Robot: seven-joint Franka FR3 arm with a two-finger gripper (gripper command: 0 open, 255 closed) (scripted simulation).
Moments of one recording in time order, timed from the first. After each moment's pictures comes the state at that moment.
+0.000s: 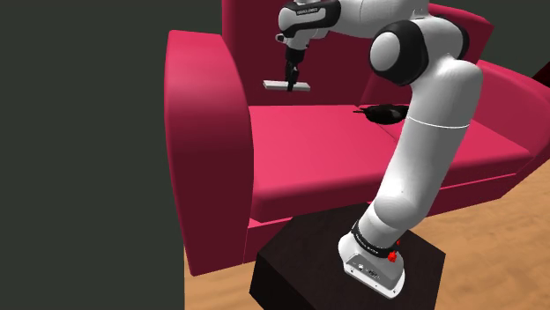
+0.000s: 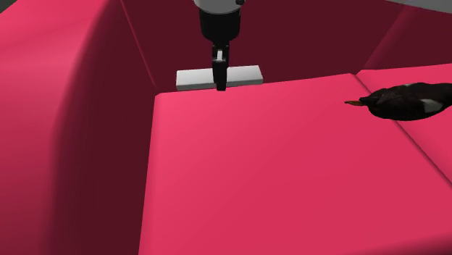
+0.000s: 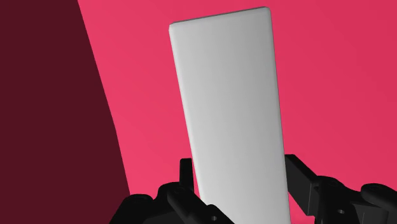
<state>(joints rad) -0.06 0.23 -0.36 -1.63 0.08 1.87 -1.29</state>
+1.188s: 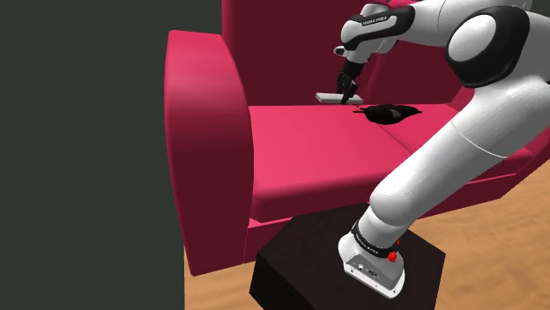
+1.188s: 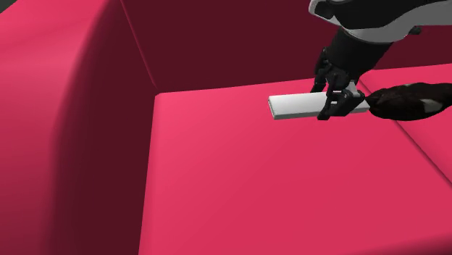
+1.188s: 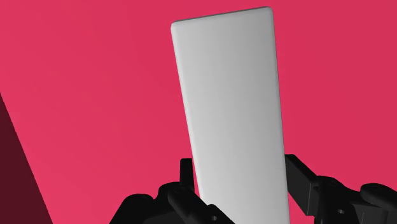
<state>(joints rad) -0.20 -0.17 -0.51 -2.09 -0.09 1.96 -1.52</state>
